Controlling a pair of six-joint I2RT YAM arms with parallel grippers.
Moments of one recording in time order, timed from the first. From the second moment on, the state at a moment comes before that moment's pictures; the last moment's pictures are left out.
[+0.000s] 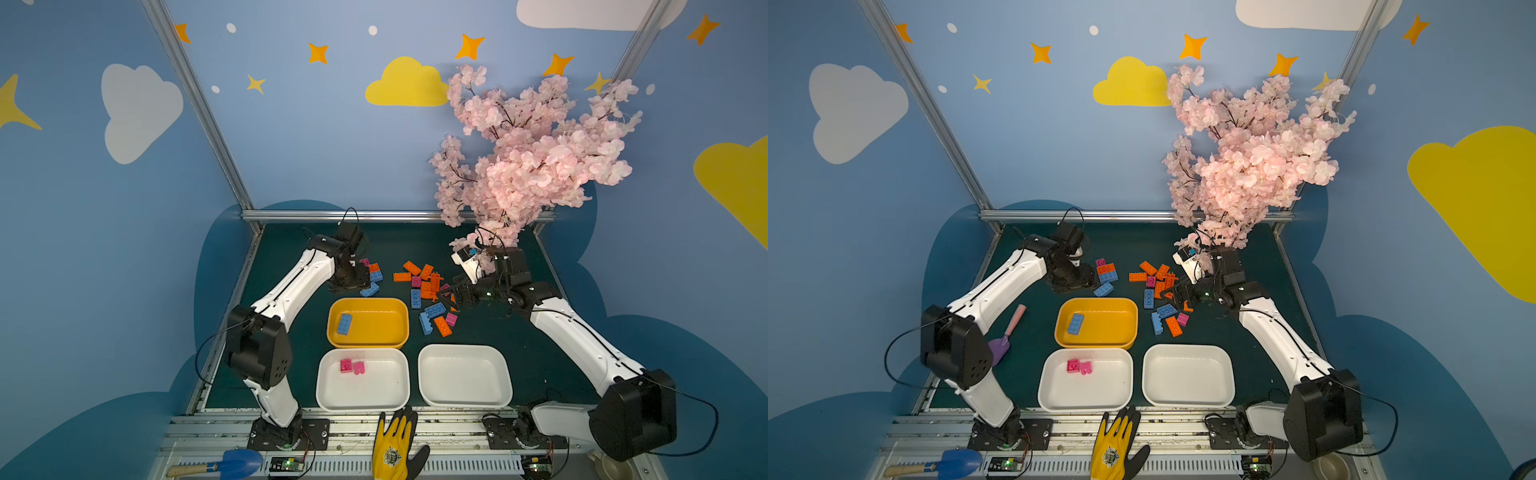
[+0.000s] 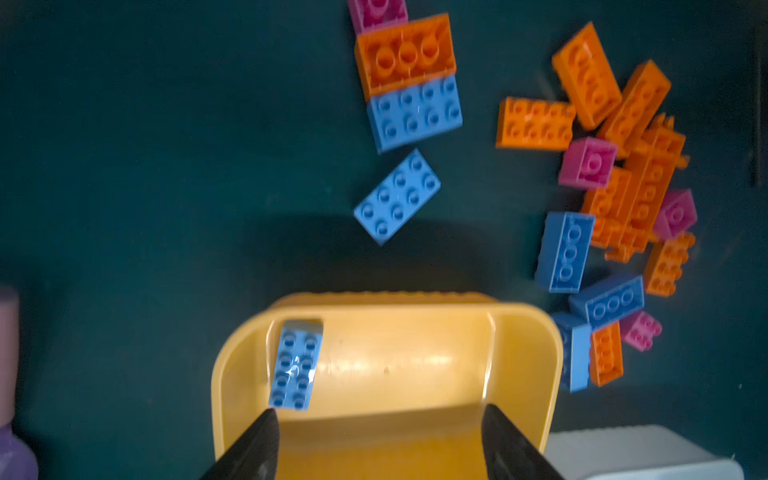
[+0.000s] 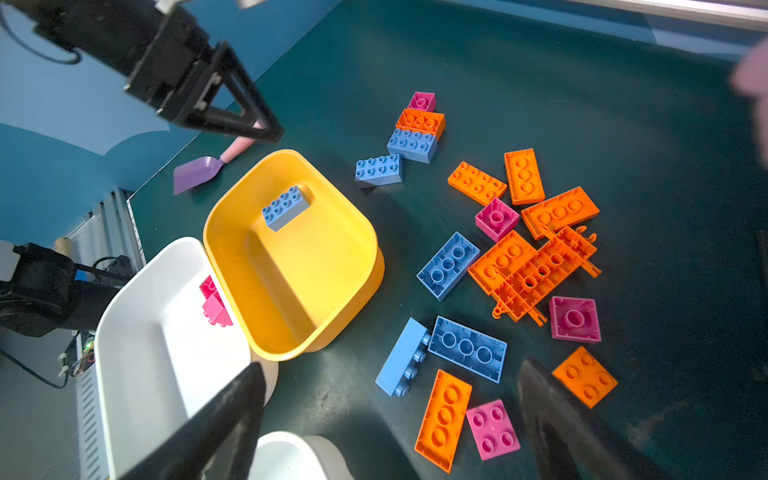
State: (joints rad) left arm -0.35 1.81 1.63 -1.06 0.07 -0.48; right arm 0.34 1.30 1.02 -0.45 -0.60 -0.14
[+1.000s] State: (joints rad) left arm -0.26 2.62 2.49 -1.07 -0.03 -0.50; right arm 0.34 1.33 1.06 -0.44 -0.69 -0.09
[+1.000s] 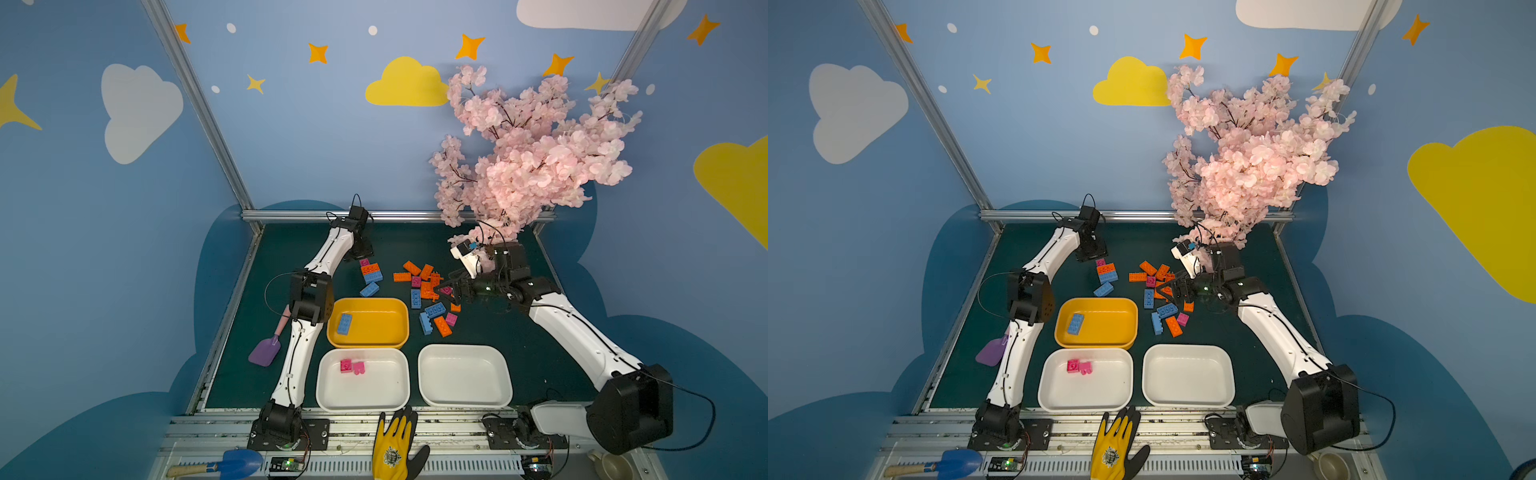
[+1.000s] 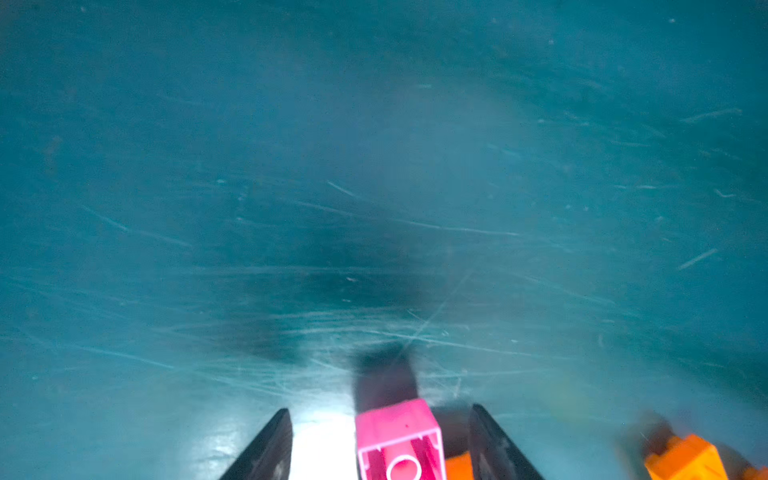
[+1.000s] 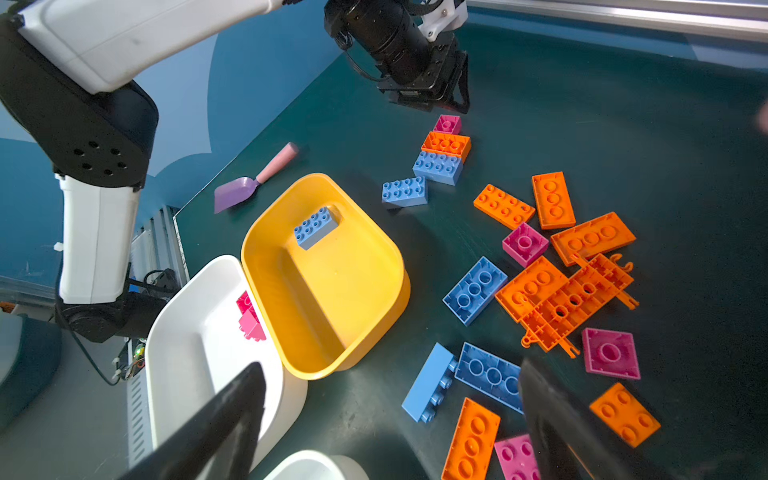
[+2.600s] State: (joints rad) left arm -0.30 2.12 2.02 -1.08 -0.05 -0.41; right arm 0.34 1.30 1.06 -0.50 -0.68 -0.09
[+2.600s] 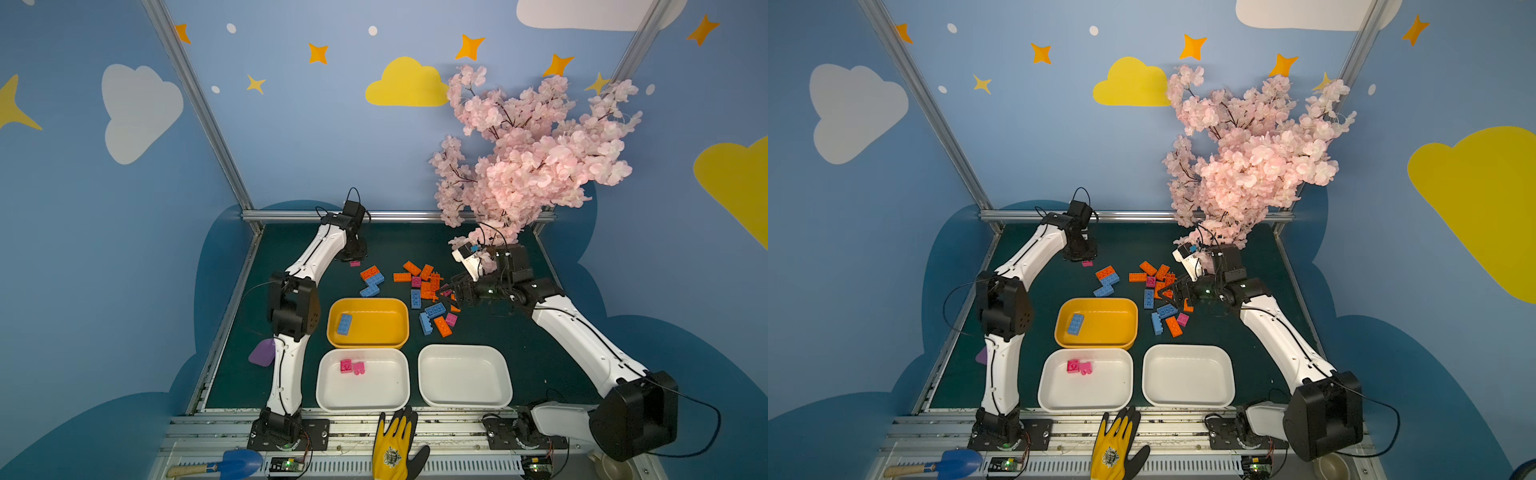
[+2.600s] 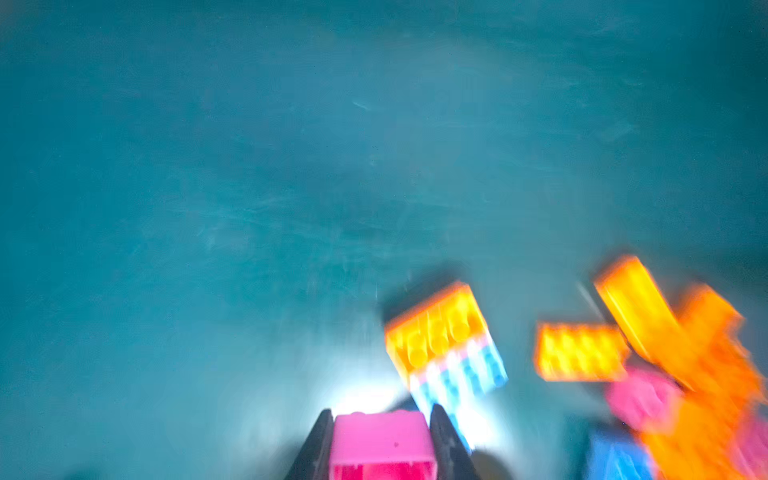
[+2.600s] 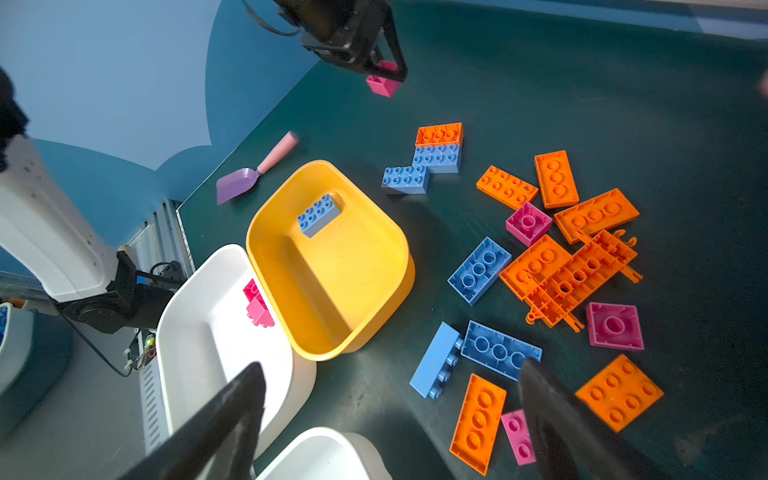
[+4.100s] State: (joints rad) left arm -0.62 1.41 1.20 -1.31 -0.02 -0.71; right arm 0.36 1.27 1.03 -0.52 -0.71 -0.15
